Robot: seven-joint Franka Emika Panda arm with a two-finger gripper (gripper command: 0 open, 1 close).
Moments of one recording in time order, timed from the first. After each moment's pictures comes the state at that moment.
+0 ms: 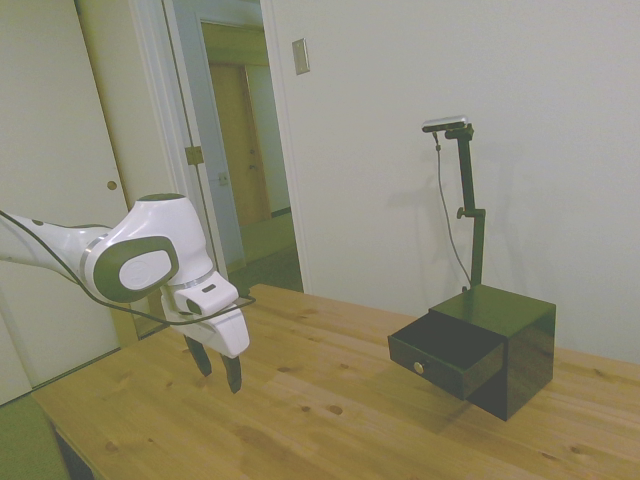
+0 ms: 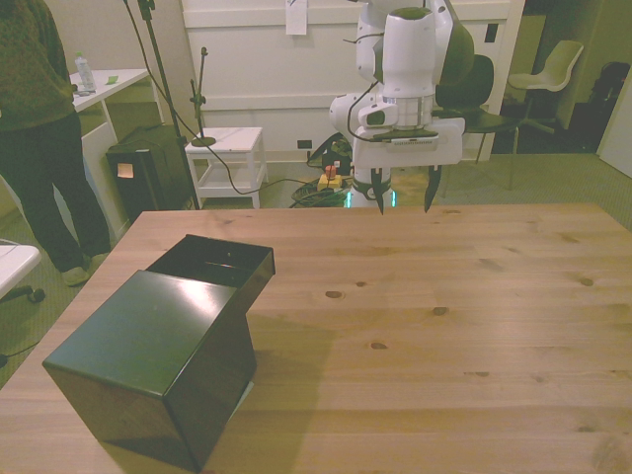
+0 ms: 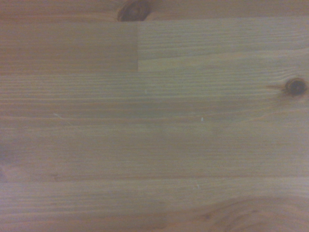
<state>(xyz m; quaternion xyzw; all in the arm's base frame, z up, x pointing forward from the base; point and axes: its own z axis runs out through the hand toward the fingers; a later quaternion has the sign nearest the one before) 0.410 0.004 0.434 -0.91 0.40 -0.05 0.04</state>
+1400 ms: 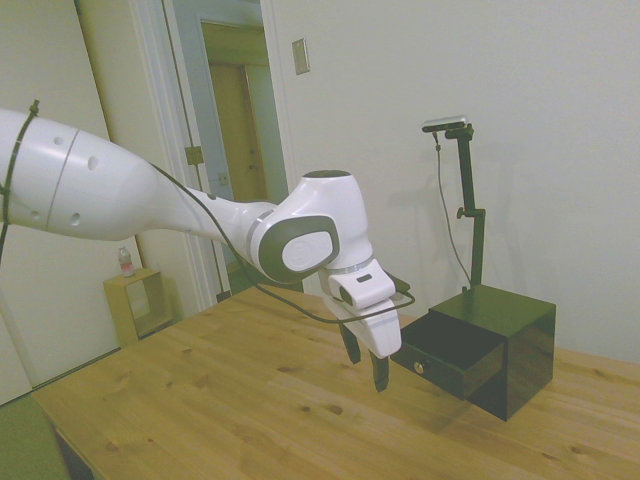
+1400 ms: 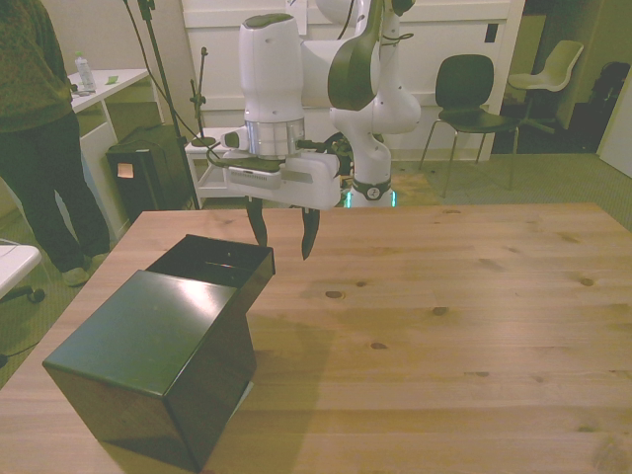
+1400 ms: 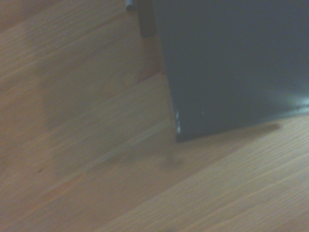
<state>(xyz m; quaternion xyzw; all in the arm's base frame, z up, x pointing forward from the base) 0.547 -0.224 0.445 -0.79 0.61 -0.07 0.03</state>
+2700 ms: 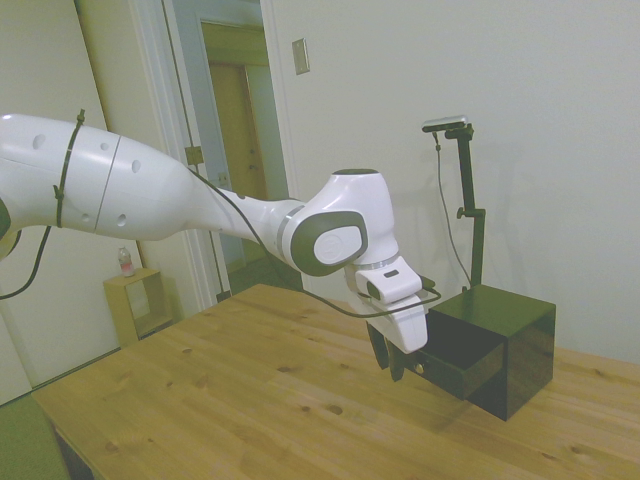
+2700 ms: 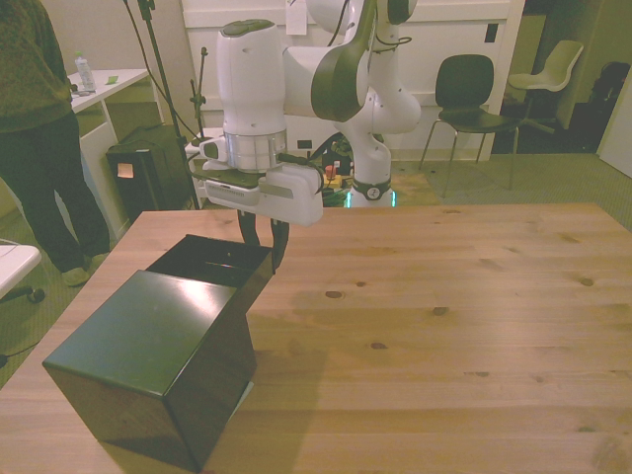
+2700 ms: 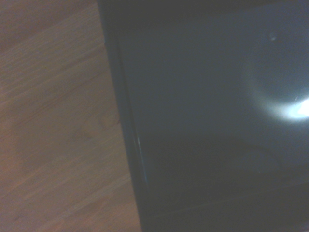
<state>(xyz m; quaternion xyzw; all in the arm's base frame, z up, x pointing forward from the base) 0.575 -0.247 0.446 -0.79 0.61 -0.06 0.02</state>
